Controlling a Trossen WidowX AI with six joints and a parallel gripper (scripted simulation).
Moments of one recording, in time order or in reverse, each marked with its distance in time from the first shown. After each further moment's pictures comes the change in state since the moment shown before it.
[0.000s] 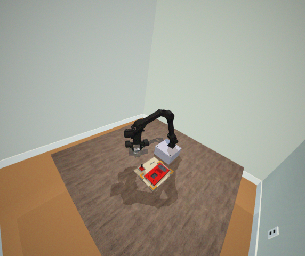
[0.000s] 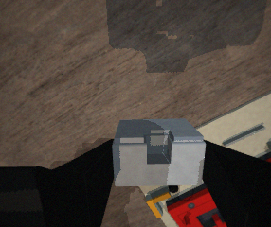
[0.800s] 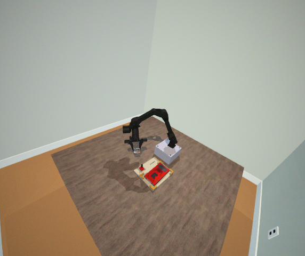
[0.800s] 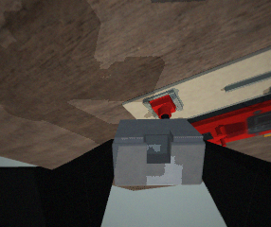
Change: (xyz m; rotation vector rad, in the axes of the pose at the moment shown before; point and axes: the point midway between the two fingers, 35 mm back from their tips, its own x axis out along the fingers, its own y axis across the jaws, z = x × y) arm 0.009 -0.001 0.024 0.000 0.635 -0.005
